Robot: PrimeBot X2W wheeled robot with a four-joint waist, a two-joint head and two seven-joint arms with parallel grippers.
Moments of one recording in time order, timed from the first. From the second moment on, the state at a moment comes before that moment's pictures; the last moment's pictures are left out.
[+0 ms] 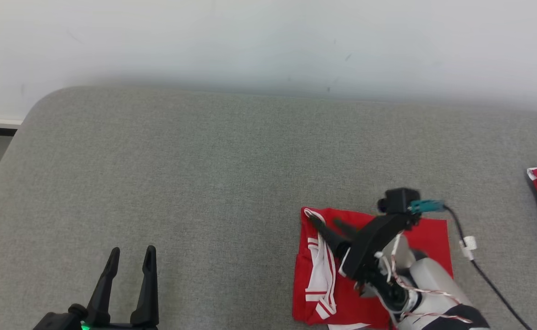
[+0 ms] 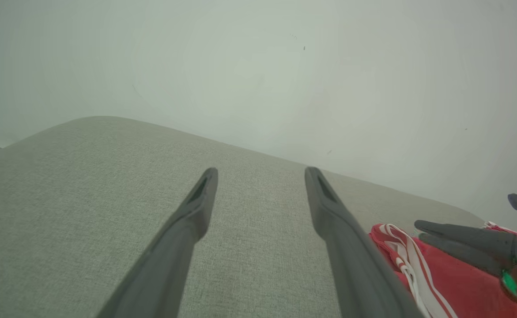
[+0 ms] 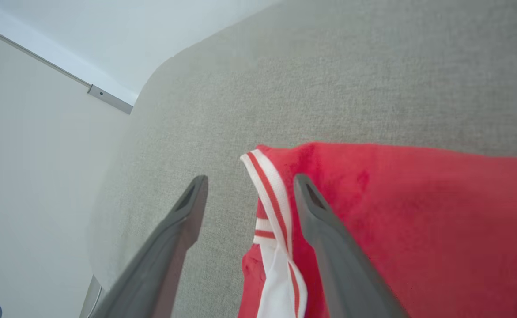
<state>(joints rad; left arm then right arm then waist) 0.02 0.15 -0.12 0.04 -0.46 -0.13 -0.26 -0.45 -0.05 0.30 0.58 0.74 0.13 0.38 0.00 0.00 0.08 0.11</state>
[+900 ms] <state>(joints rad) 0.01 0.12 -0.12 0.02 -0.46 -0.13 -0.26 -0.17 -0.05 0.22 0.19 0.26 0.13 0.62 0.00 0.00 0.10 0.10</state>
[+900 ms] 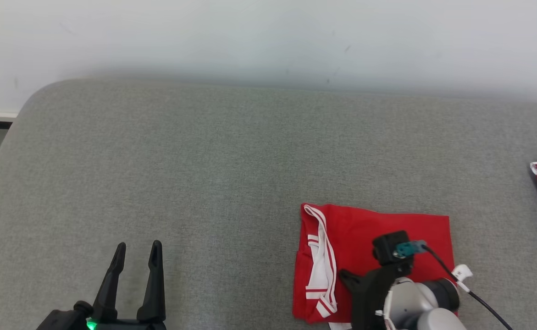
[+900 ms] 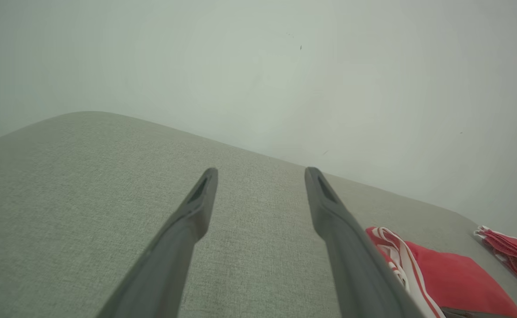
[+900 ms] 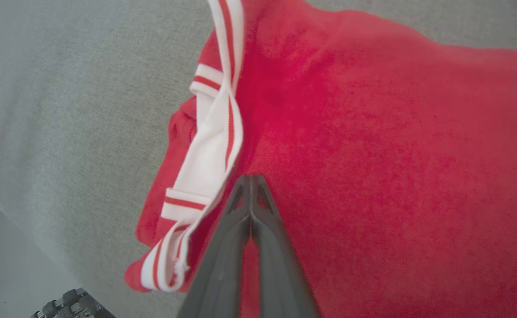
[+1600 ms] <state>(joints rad) 0.02 0.12 -0.12 0.03 -0.47 -0.13 -0.26 -0.31 -0.05 0.50 0.32 0.49 0.13 0.54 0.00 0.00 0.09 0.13</state>
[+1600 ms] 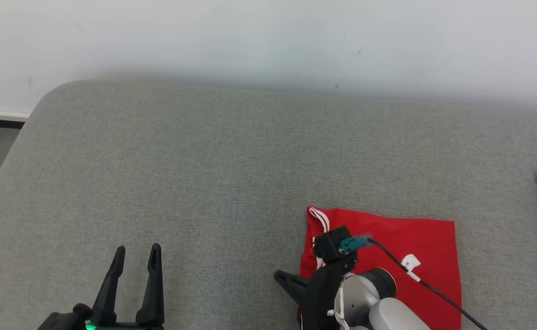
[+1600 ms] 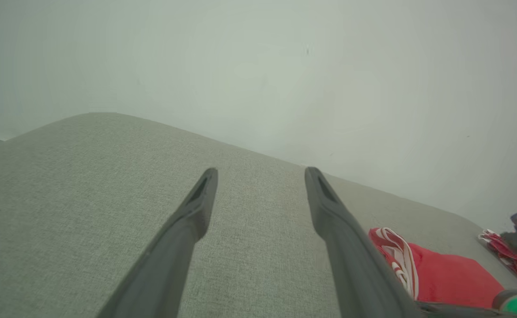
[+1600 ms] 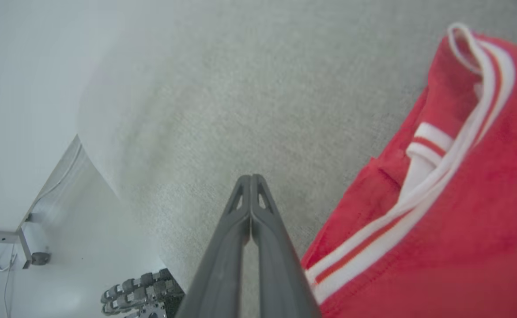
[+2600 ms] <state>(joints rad) 0.08 0.09 -0.01 0.12 -0.40 -0.12 -0.26 -0.01 -0.07 0.01 0.06 0.24 0.13 -0.07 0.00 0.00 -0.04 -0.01</state>
